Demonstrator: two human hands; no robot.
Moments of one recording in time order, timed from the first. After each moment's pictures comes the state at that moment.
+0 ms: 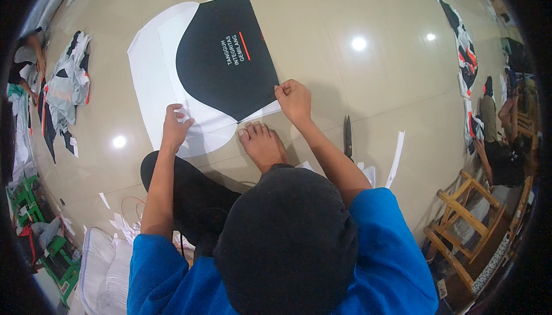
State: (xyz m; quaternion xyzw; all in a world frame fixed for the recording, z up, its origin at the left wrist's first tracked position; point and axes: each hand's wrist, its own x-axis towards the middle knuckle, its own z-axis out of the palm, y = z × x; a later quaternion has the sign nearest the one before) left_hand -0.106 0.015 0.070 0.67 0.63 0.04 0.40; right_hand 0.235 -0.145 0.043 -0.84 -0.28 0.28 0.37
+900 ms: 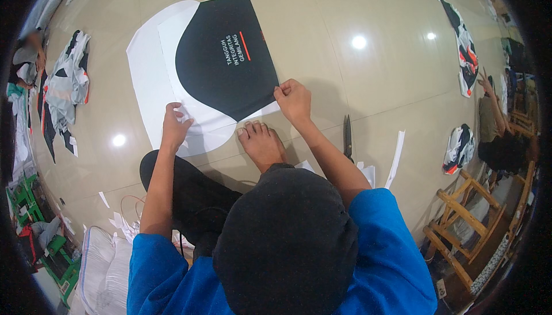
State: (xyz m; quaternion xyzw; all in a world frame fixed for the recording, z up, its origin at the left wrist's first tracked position) left_hand -0.107 0.014 0.070 0.69 0.61 0.03 0.38; right_hand 0.232 -0.148 0.048 -0.85 -0.27 0.29 0.36
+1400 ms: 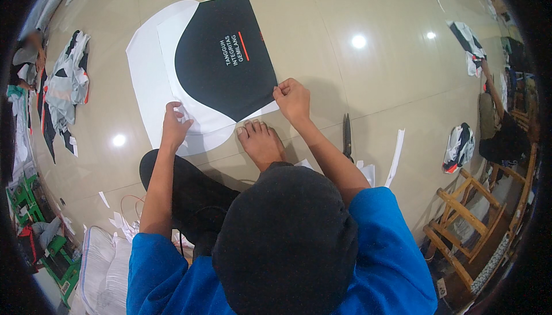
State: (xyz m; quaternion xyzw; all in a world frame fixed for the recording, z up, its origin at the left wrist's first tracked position) left_hand -0.105 0.013 0.074 0.70 0.61 0.02 0.38; right_hand 0.231 -0.149 0.049 -0.84 -0.27 0.29 0.36
